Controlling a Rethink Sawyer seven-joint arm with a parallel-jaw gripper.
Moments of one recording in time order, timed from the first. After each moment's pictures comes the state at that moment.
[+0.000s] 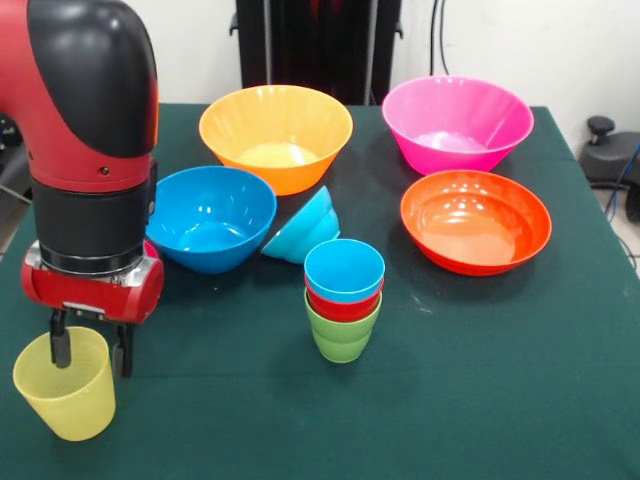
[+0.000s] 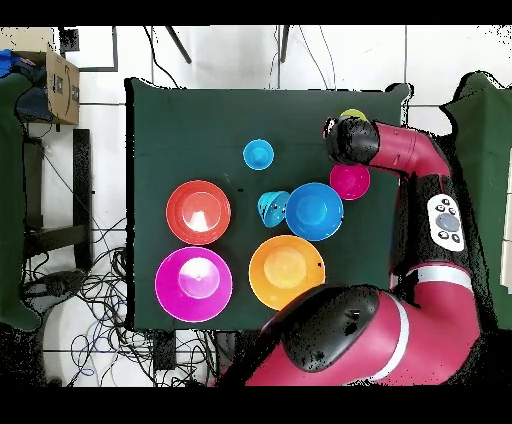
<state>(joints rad) -0.56 -0.27 0.23 1.01 -0.38 0.57 1.70</state>
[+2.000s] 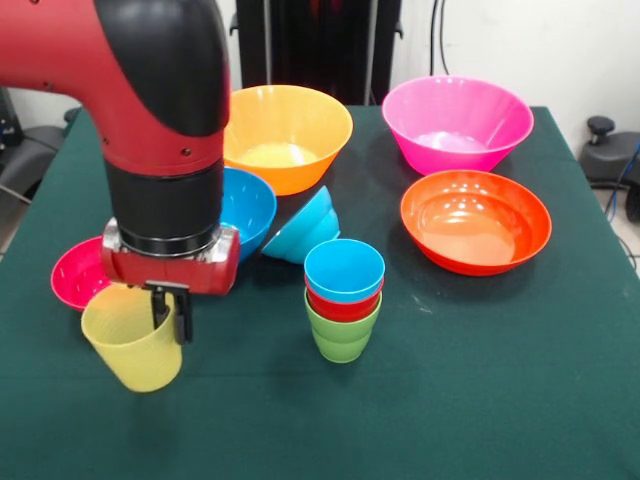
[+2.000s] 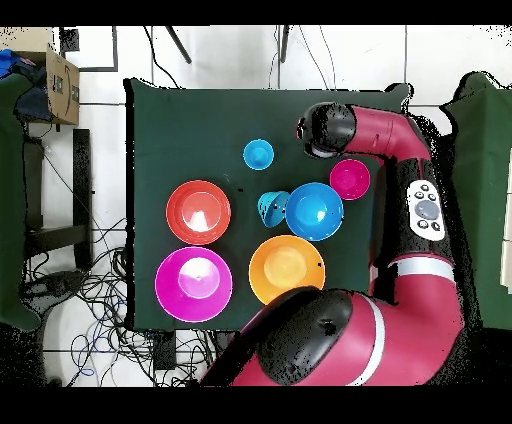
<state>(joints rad) -0.49 -0.33 0.27 1.01 -0.38 0.80 1.70</state>
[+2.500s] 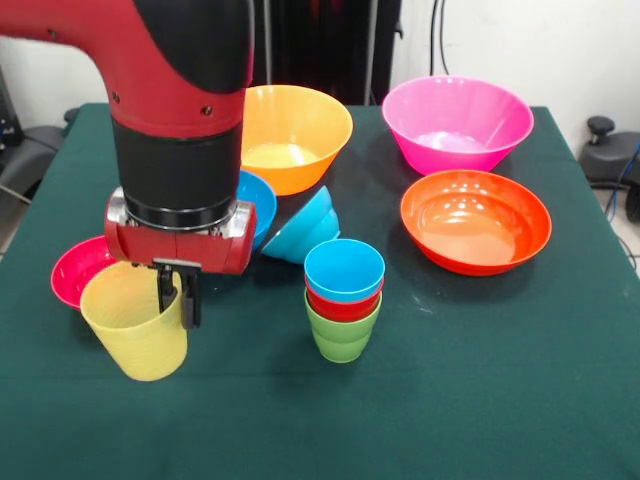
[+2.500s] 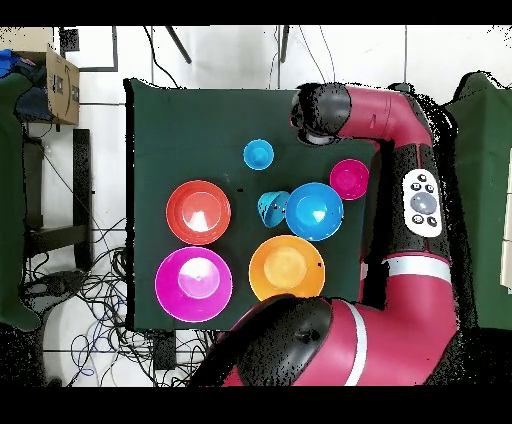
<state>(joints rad) -0.45 -0.37 0.27 0.95 -0.38 0.90 1.70</state>
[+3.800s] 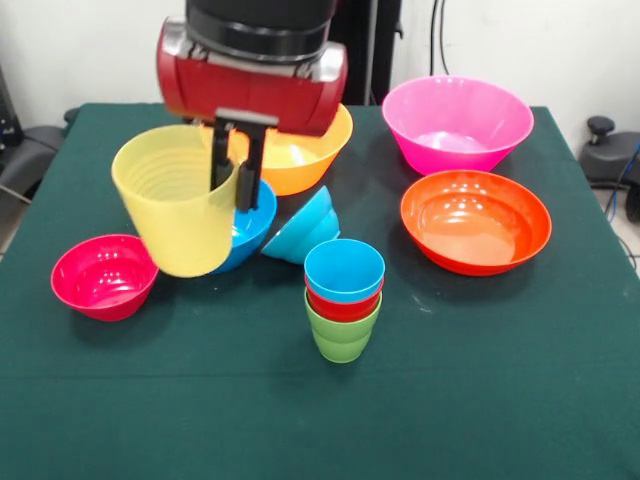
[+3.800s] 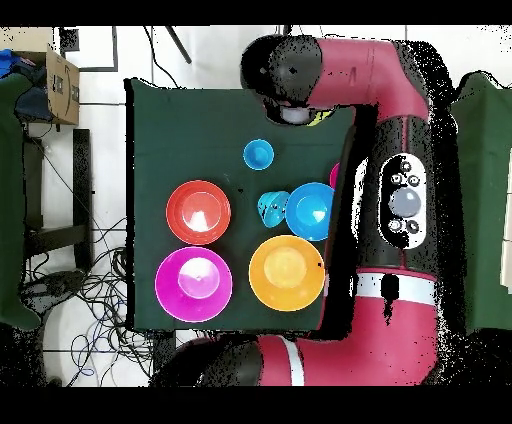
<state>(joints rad) -0.33 -0.53 0.23 0.89 -0.36 1.15 1.70</state>
